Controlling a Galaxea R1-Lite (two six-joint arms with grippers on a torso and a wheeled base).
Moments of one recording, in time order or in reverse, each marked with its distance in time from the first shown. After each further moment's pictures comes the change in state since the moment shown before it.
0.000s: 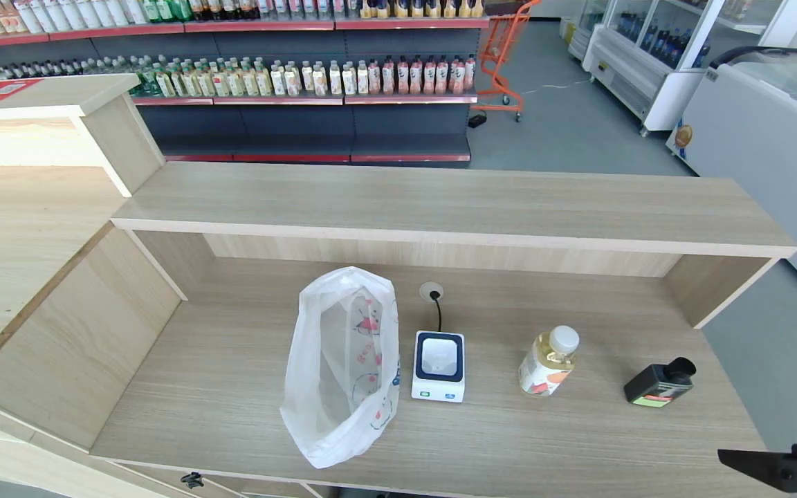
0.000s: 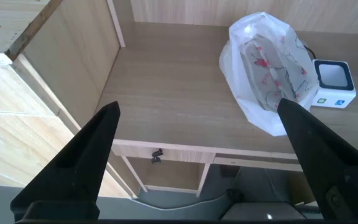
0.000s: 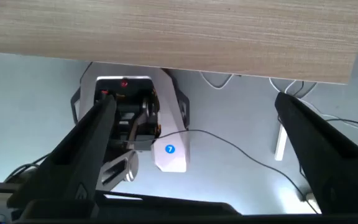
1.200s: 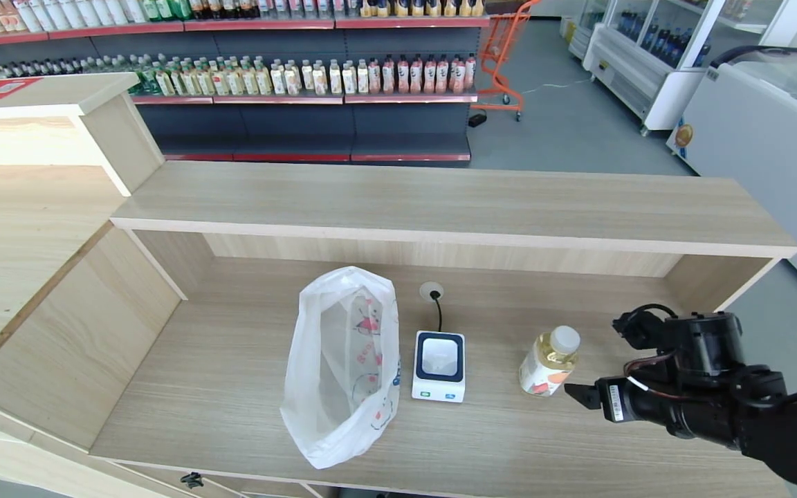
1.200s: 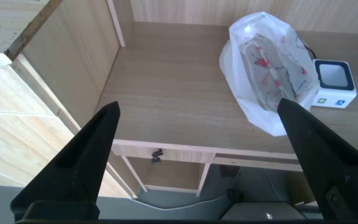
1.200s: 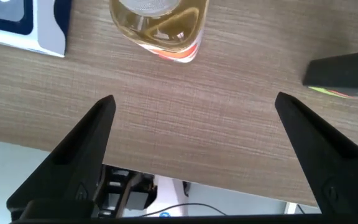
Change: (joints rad) left arm 0.000 0.000 0.000 0.000 0.000 0.000; right arm 0.218 0.790 0.088 -1.023 -0.113 0.052
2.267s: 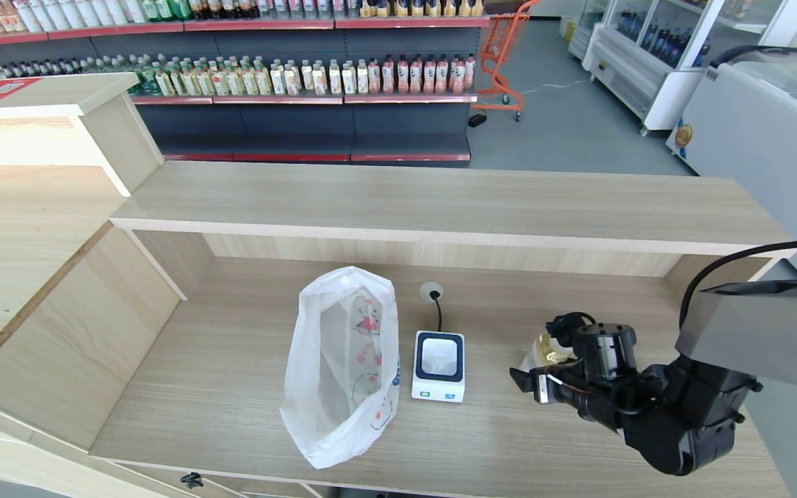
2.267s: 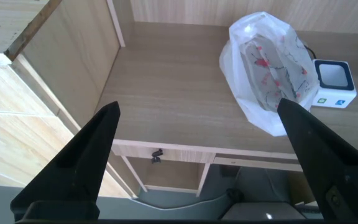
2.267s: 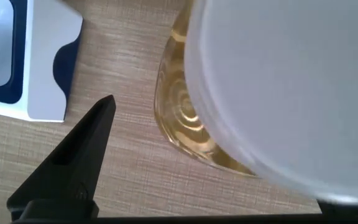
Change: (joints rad) left arm 0.000 0.000 0.000 0.000 0.000 0.000; right arm 0.115 0.398 -0.183 -0.344 -0.098 0.058
